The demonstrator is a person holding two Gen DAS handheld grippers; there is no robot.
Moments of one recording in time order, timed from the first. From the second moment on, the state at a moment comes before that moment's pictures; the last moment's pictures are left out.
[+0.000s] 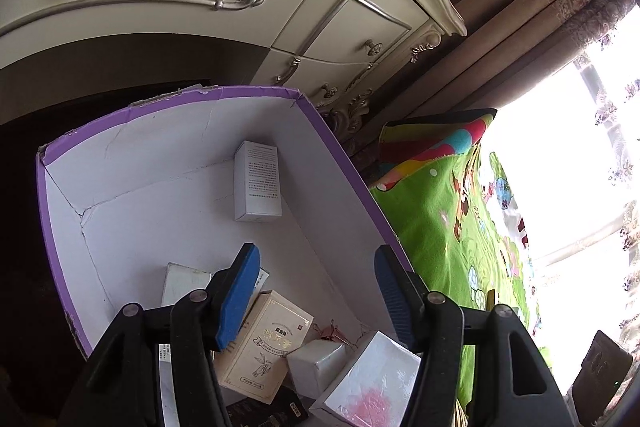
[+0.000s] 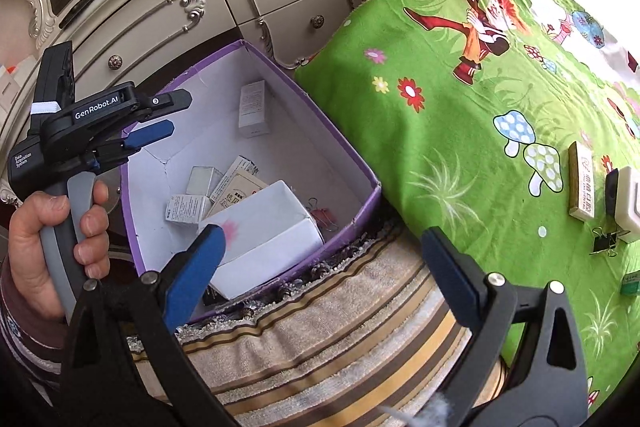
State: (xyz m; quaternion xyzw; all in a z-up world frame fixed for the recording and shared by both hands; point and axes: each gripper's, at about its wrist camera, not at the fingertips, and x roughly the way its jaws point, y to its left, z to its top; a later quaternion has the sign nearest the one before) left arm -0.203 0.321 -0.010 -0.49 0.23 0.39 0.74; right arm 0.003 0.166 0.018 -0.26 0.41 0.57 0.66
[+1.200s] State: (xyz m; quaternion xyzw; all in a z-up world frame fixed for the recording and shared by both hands) left arm 0.009 0.225 0.034 -0.36 0.33 0.29 0.82; right arm 0.249 0.002 0.032 -0.18 0.36 0.37 0.84
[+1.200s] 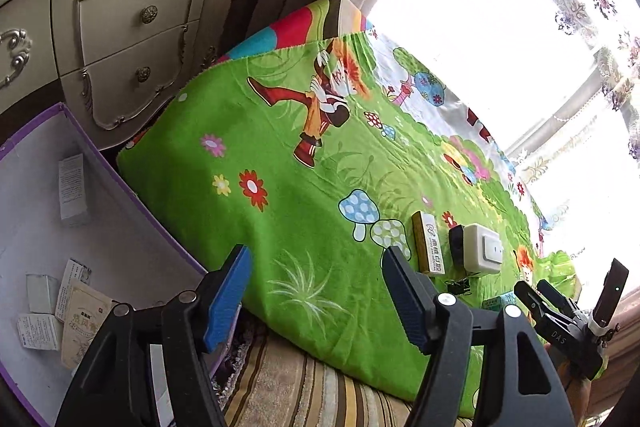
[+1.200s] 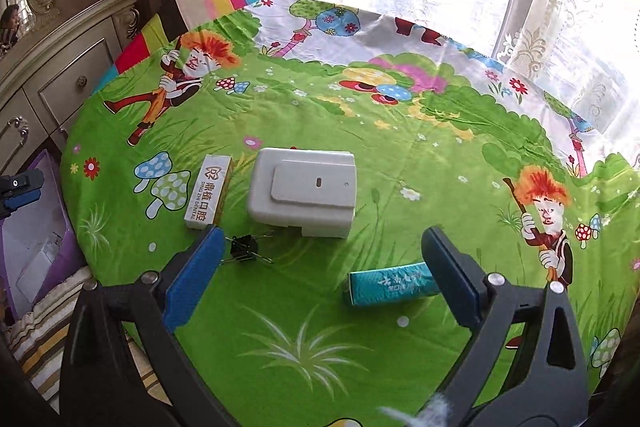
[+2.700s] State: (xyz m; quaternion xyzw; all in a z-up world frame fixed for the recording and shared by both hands) left arm 0.196 0.152 -0.029 -0.15 0.47 0.26 0.83; right arm 0.290 -0.024 -0.039 -0.16 0.41 0.33 0.83
